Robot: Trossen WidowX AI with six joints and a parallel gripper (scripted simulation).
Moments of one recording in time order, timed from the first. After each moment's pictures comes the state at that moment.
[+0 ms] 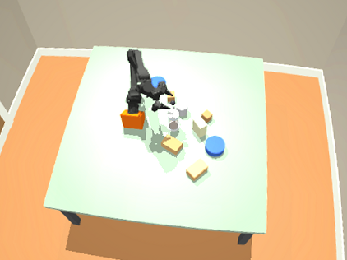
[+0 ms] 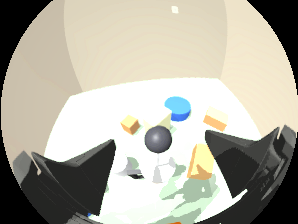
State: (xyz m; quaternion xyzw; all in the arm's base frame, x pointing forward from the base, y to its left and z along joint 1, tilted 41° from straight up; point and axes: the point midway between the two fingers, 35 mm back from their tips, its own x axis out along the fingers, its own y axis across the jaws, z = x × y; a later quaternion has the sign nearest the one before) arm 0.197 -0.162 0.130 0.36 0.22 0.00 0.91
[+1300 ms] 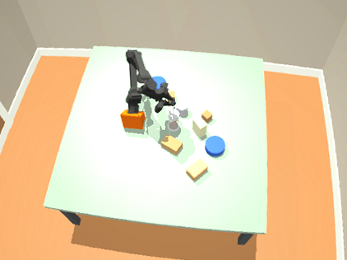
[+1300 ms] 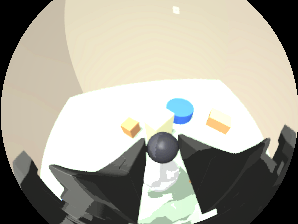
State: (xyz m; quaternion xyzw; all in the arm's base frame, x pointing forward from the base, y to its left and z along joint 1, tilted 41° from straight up) arm 0.213 -0.157 0.124 0.36 0.21 0.00 0.91
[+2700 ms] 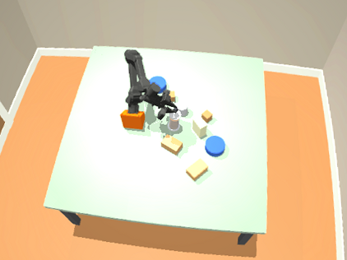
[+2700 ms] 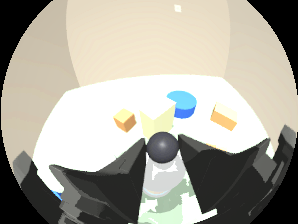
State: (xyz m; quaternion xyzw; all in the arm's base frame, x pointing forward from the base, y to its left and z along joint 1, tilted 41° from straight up) arm 0.231 -0.122 0.076 0.35 0.21 0.00 0.91
